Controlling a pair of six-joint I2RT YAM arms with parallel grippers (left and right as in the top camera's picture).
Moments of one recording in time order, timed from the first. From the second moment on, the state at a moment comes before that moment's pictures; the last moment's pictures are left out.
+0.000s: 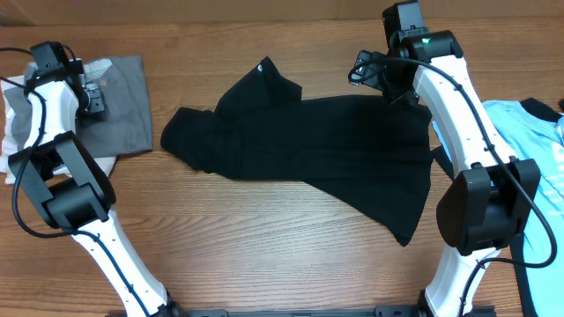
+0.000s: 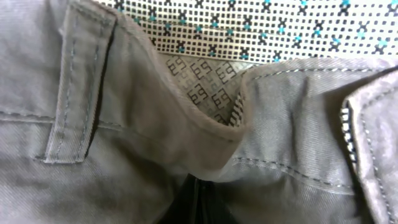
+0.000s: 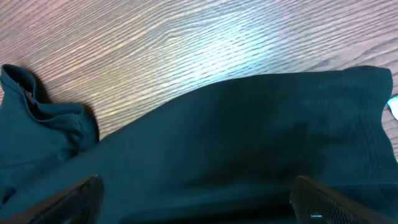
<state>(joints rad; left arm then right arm) 0.43 2.40 1.97 -0.69 -0.13 0.14 0.17 2.04 1.89 -1.05 0.01 0.53</state>
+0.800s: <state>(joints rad) 0.40 2.41 1.99 -0.69 -0.05 0.19 0.17 2.04 1.89 -1.05 0.01 0.53</state>
